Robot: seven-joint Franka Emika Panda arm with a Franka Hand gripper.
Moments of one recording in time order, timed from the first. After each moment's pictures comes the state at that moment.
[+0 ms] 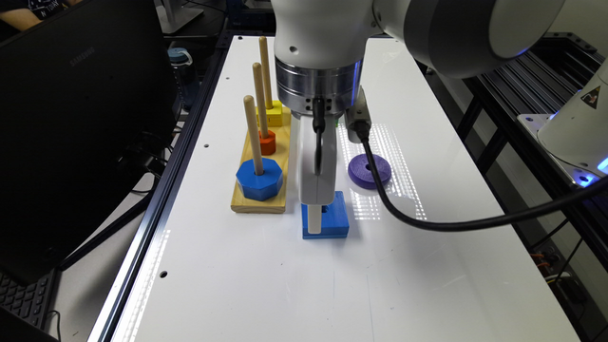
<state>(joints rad) 0.06 0.42 0.25 -2.14 -0.10 2.53 1.18</state>
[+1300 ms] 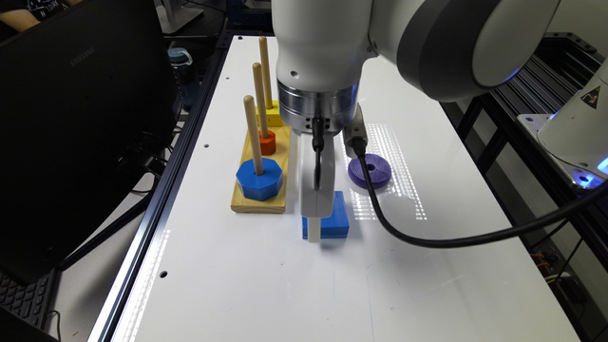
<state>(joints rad) 0.06 0.47 0.24 -2.14 -0.11 2.58 1.18</state>
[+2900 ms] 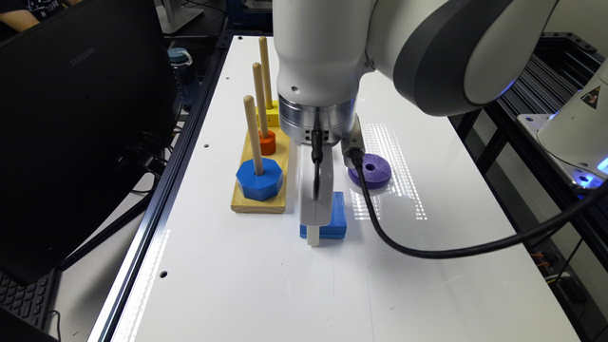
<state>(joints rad) 0.06 0.50 0.24 -2.13 -0.13 2.61 1.19</state>
